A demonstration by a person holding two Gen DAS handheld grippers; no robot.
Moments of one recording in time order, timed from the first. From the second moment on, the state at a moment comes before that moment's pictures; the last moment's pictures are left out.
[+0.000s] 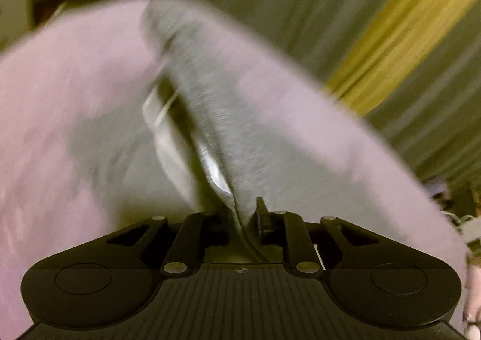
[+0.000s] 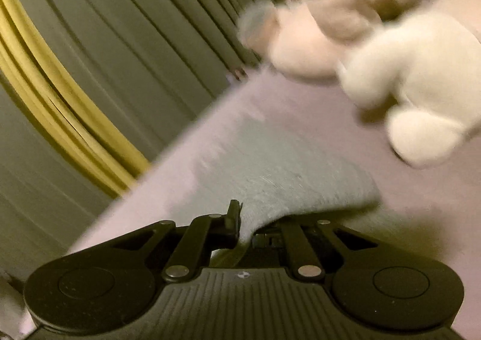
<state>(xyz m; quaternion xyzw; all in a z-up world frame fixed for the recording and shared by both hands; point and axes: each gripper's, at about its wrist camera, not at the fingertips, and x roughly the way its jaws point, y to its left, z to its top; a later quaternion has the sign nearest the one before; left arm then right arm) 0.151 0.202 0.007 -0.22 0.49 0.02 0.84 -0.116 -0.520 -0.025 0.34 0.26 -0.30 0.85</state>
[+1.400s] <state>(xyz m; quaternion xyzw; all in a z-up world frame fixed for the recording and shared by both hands) 0.092 0.227 -0.004 -0.22 0.48 0.08 0.85 -0.134 -0.544 -0.046 0.36 0.36 -0.38 0.77</state>
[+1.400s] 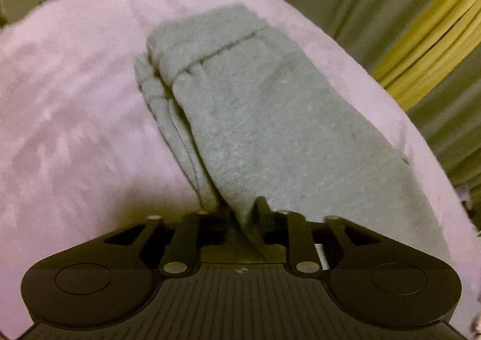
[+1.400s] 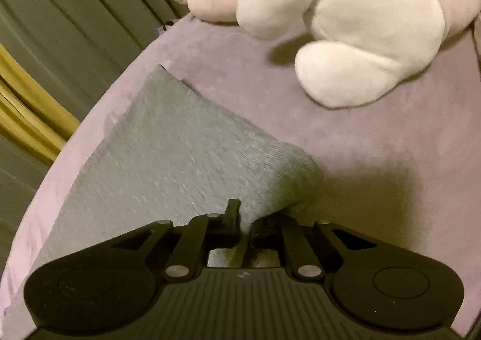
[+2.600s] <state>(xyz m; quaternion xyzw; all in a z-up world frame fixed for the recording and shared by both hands) 0.069 0.008 -0.042 -0.01 0.48 -0.03 0.87 -0.021 -0.413 -0.053 0.10 0.57 -0.21 0.79</state>
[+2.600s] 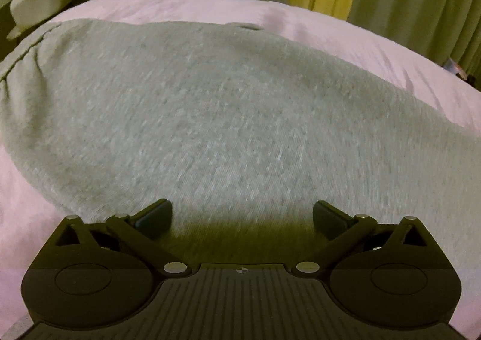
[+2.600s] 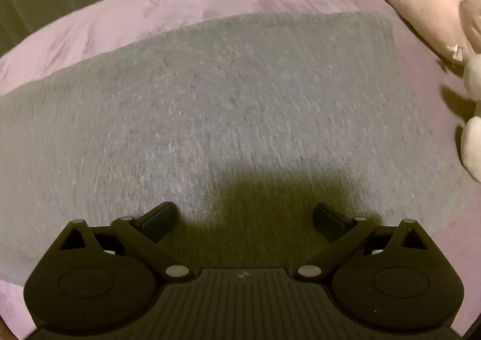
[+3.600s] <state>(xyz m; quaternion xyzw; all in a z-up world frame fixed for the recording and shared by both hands) 0.107 0.033 0.015 -0.05 0.40 -0.04 0.92 -0.034 -0.433 -0.042 0.00 0.54 -0.26 0.80</state>
